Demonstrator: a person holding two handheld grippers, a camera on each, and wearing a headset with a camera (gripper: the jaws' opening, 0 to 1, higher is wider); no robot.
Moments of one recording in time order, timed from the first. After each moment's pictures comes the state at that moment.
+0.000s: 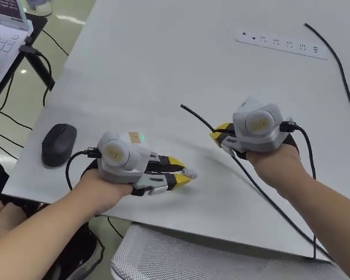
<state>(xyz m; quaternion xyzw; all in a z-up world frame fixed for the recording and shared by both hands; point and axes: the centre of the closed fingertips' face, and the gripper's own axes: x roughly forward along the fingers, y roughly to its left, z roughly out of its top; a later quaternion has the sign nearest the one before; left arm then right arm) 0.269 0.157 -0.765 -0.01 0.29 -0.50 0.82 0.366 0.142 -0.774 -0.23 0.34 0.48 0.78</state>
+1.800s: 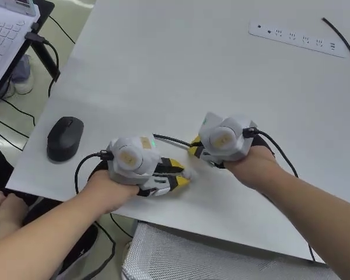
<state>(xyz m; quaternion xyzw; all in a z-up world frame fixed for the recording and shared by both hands) 0.269 0.168 -0.813 0.02 0.32 -0.49 0.81 0.332 0.191 -0.825 -0.32 0.34 0.57 0.67</state>
